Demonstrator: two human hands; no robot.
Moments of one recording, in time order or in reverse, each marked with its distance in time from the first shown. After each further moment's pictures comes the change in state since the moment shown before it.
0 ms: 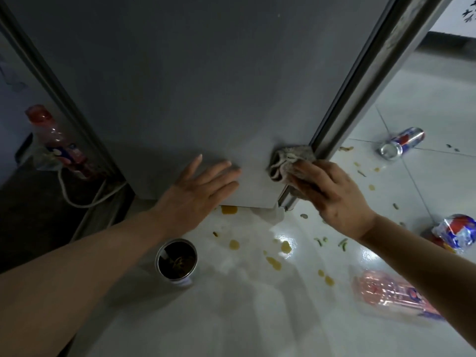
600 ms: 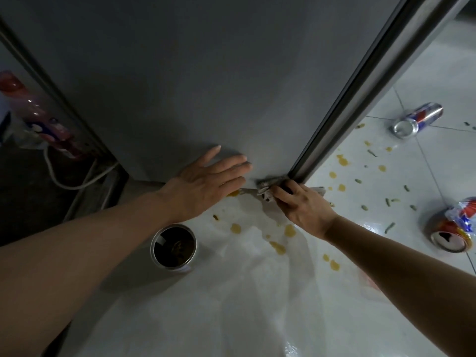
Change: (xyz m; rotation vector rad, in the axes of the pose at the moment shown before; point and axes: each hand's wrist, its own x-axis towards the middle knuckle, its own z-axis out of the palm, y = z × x) left_hand 0.009 0.007 0.018 -0.113 -0.081 0.186; right_hand -0.034 -0.046 0.073 0.015 -0.407 -0.068
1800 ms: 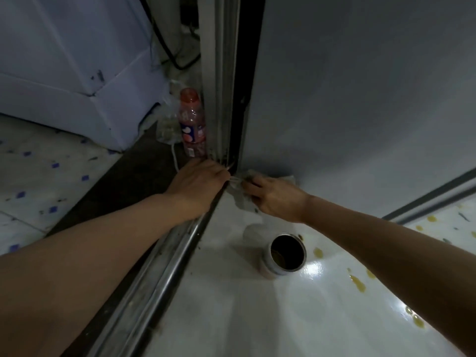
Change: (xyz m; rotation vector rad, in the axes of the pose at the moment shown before) left_hand -0.174 -0.067 -0.035 -0.272 -0.325 -0.690; right_hand 0.227 -0.112 -0.056 -0.116 -0.108 -0.545
